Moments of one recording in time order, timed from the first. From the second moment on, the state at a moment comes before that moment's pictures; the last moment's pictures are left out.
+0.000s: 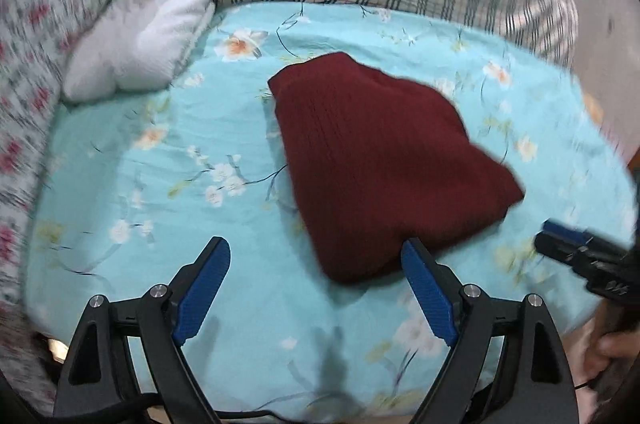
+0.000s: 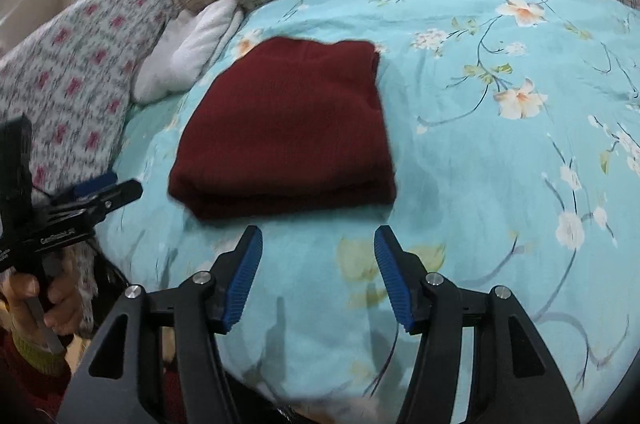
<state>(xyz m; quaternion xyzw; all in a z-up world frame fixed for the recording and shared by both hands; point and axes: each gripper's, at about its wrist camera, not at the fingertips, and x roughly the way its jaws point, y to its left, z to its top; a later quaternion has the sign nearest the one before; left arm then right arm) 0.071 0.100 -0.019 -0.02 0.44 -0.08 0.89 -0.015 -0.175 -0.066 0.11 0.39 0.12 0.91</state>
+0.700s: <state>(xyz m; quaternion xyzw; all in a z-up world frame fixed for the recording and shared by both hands) 0.141 0.061 -0.086 0.01 0.49 -0.14 0.86 0.105 -0.205 -0.076 0.16 0.41 0.13 0.89</state>
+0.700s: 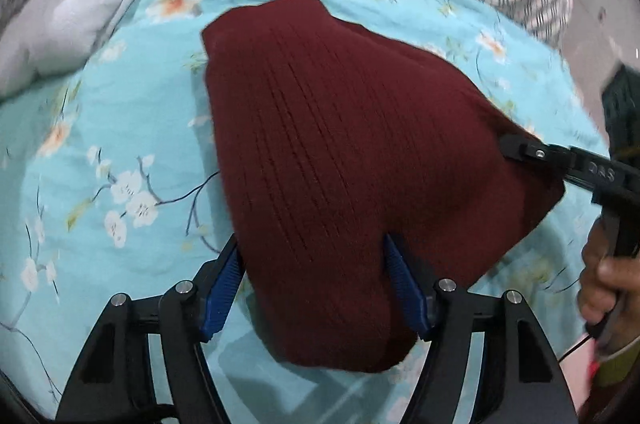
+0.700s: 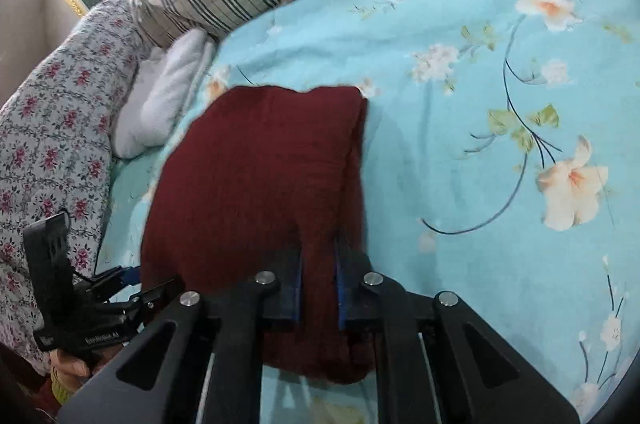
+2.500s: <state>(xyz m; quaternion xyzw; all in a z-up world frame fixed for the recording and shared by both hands) 0.002 0.087 0.000 0.07 0.36 -0.07 0.93 -0.050 -0.167 -0.046 0.02 0.38 0.15 0.91</state>
